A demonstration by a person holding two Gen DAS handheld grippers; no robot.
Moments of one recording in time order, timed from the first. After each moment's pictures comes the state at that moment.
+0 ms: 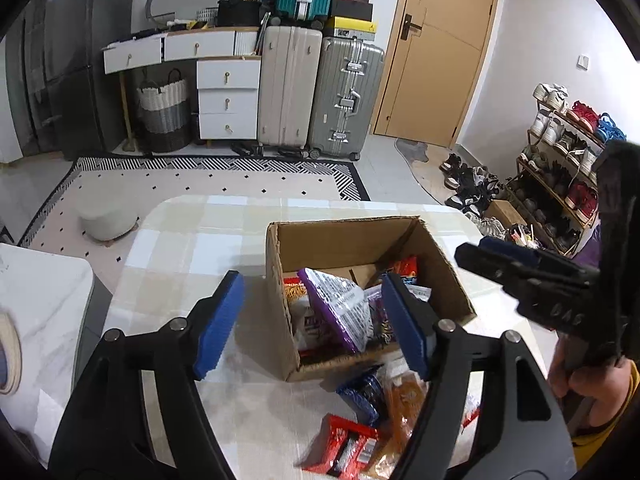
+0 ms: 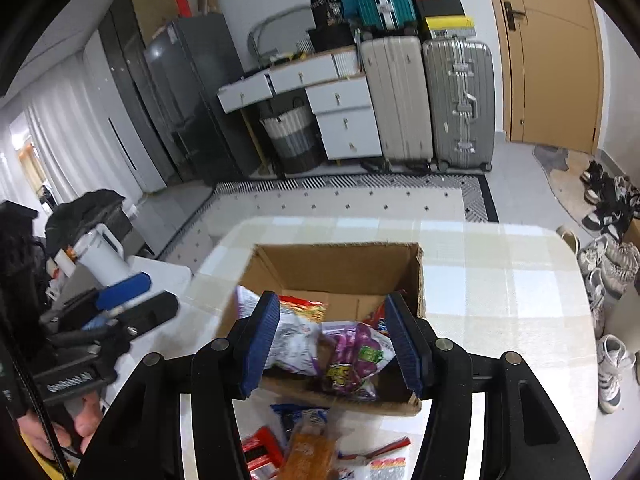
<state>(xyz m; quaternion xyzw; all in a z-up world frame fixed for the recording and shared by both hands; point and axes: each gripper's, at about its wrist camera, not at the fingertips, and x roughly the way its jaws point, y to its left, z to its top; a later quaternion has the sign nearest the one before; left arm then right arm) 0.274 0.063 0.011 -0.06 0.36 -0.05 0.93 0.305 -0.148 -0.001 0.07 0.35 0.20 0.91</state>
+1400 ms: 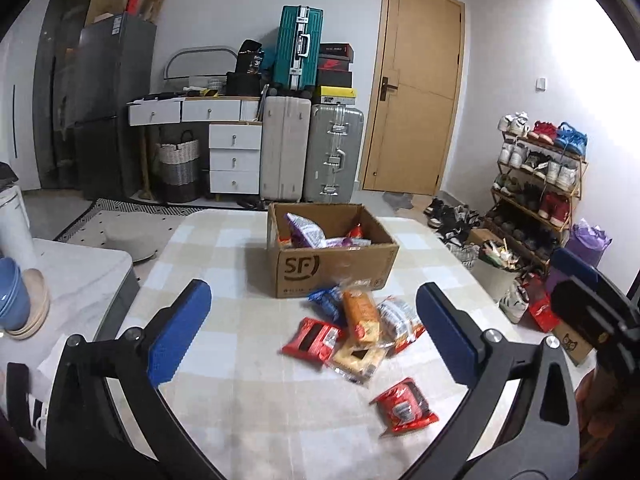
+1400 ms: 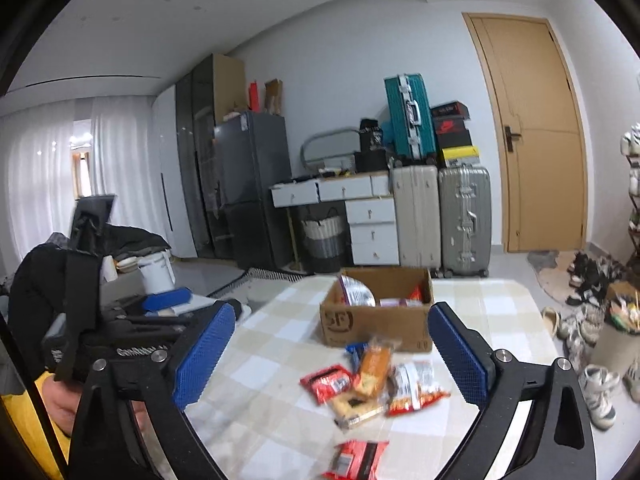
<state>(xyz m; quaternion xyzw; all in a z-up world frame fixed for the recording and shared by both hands) -0.085 0.045 0.048 -0.05 0.23 -0.05 0.97 -0.063 -0.166 0.015 0.05 0.13 0.22 0.97</state>
